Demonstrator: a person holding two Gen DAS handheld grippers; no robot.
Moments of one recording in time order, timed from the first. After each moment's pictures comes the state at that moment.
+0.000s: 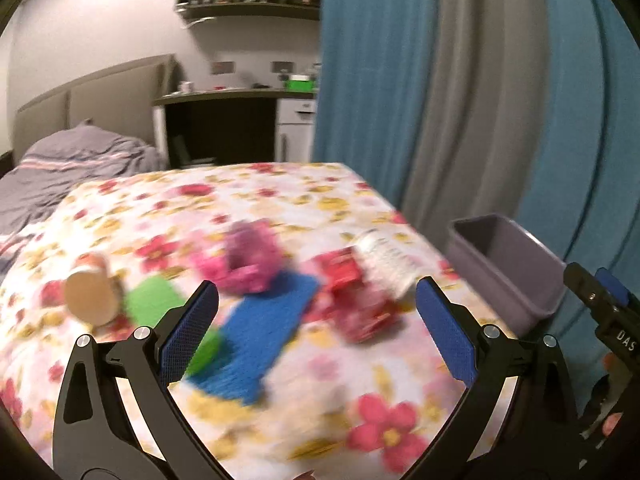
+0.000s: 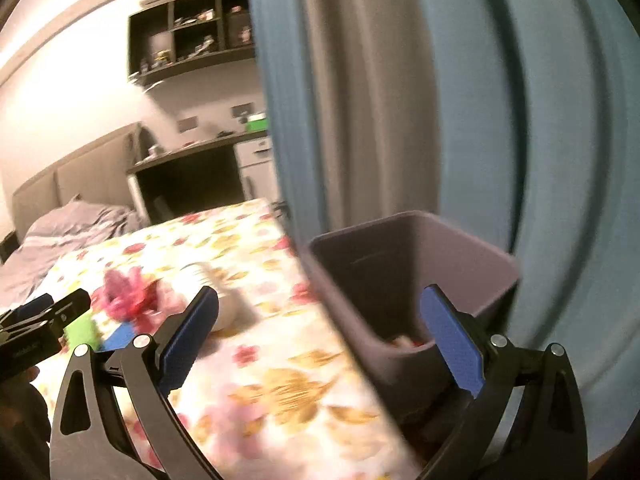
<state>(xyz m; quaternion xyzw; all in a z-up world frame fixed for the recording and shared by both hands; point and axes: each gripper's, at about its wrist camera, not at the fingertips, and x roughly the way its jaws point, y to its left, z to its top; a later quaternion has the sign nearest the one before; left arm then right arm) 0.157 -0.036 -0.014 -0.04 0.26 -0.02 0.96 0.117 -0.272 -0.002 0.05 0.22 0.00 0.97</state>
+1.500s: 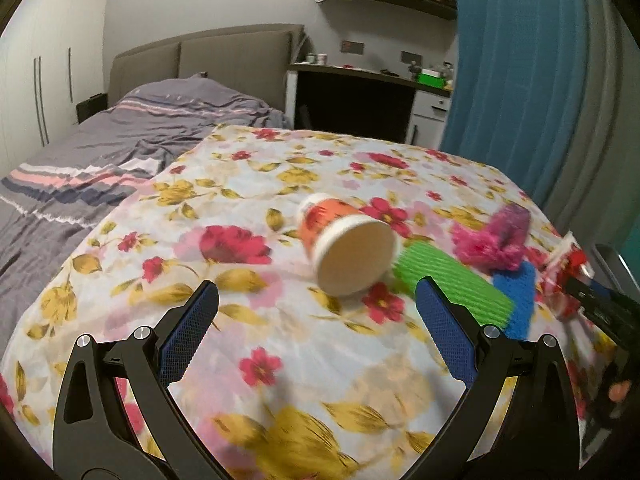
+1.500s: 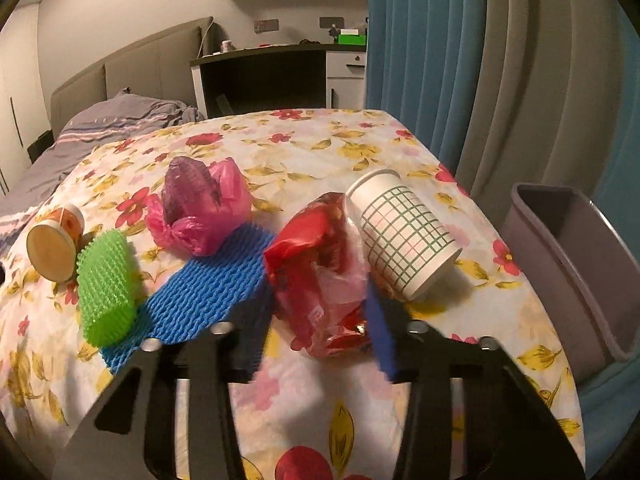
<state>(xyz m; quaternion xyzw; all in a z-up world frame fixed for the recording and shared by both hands) 0.123 0.173 -0.055 -0.09 0.29 0.16 0.94 0.202 -0.101 -0.073 -0.05 0.34 0.10 0.93</state>
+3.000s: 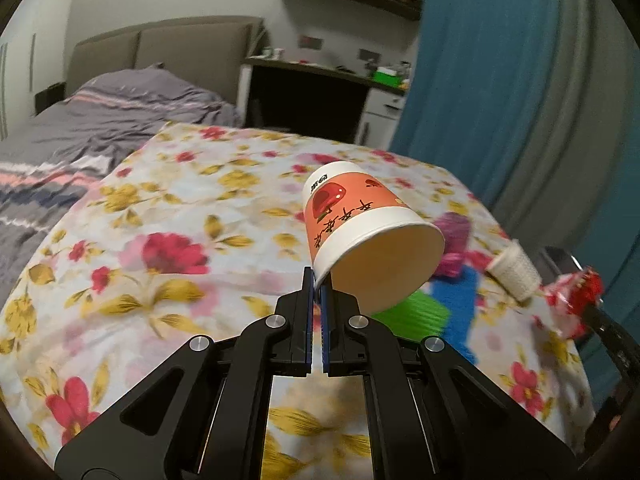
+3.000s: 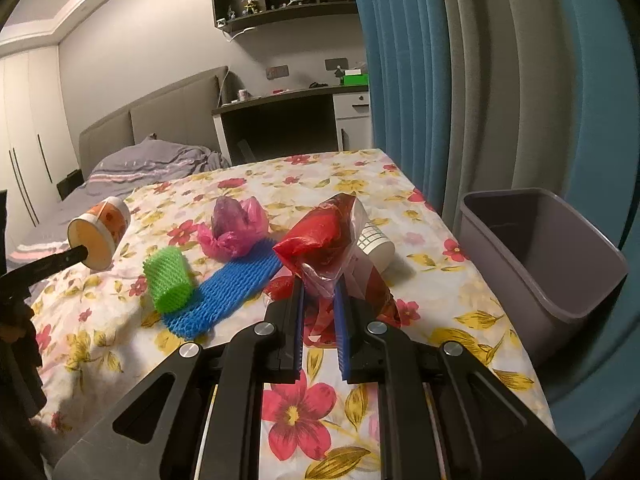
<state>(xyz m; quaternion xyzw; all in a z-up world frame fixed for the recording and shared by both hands) 0.128 0.149 -0.030 -0.12 0.29 0.05 0.95 0.116 -0.164 -0.027 0.01 0.28 0.14 0.95</state>
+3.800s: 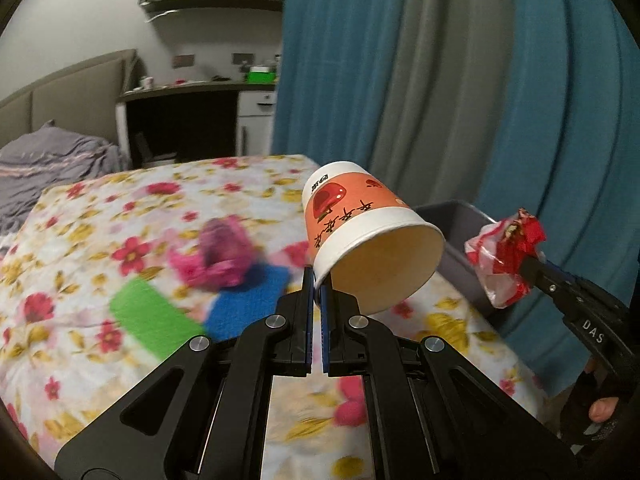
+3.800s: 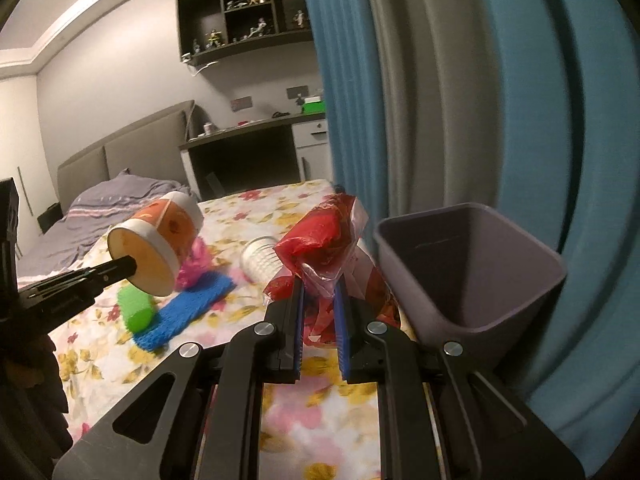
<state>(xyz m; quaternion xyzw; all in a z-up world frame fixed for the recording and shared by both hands) 0.150 -0.045 0.002 -0.03 0.28 -0.12 0.95 0.093 -0.250 0.004 0.04 0.24 0.08 0.97</state>
